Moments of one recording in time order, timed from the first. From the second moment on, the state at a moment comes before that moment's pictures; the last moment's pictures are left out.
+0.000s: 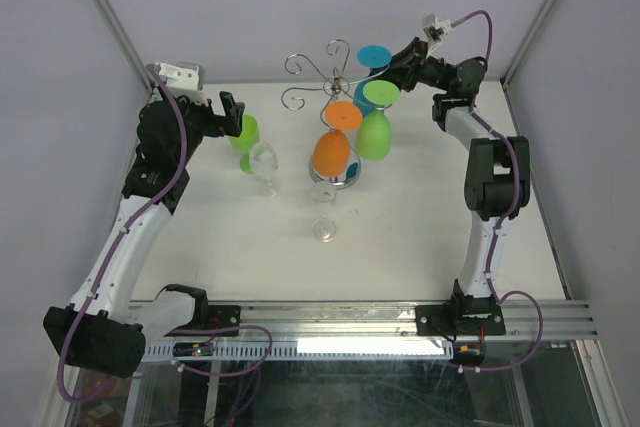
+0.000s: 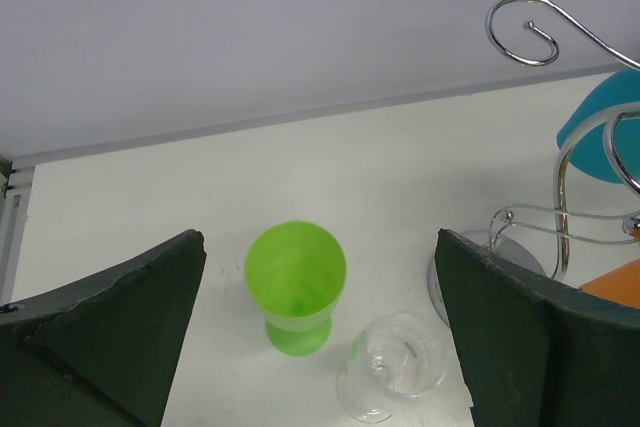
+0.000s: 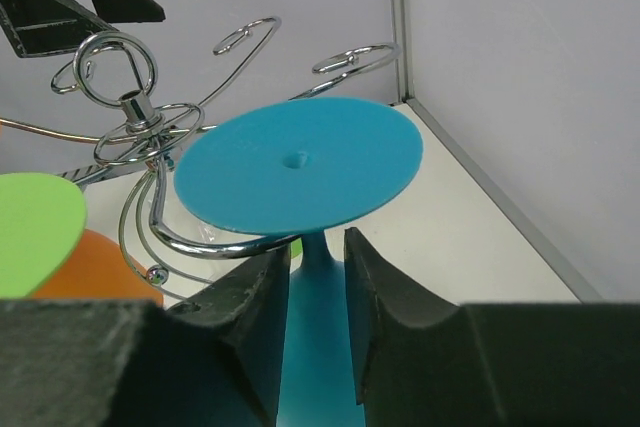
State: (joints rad) left arm -0.20 1.07 1.06 -0.06 0.06 -0.05; right arm 0.07 2.10 1.58 1.19 -1.21 0.80
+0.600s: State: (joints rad) left arm -0.20 1.07 1.06 -0.06 0.05 -0.04; right arm -0.02 1.96 1.40 1.10 -1.14 0.67
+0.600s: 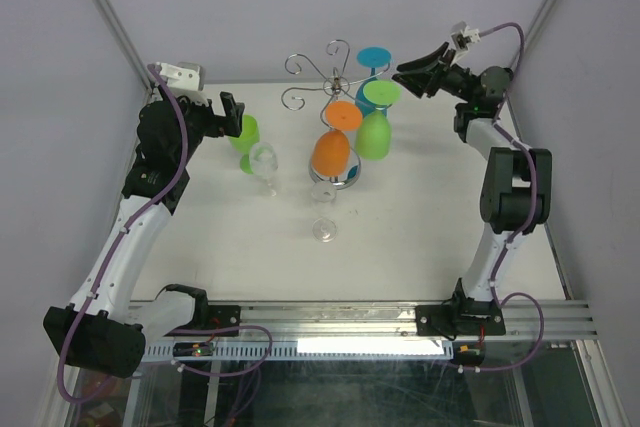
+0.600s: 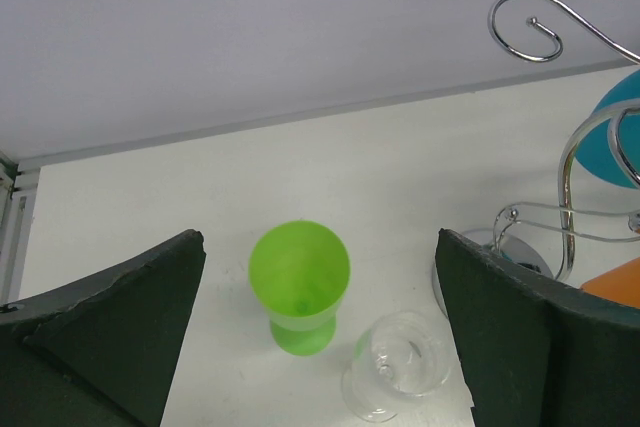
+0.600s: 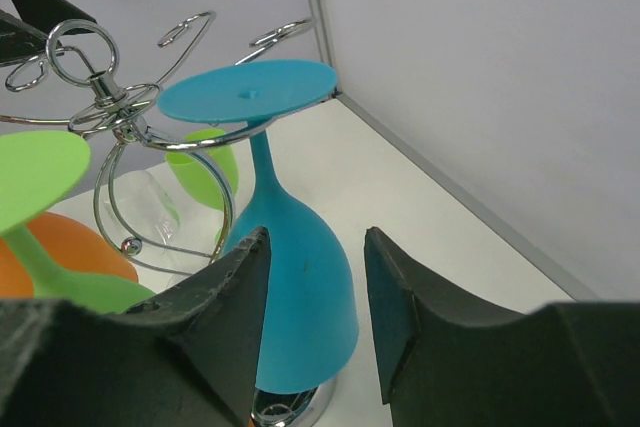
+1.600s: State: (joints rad) left arm -0.20 1.07 1.06 -0.06 0.03 -0.03; right arm 0.09 1.32 1.31 0.18 -0.18 0.31
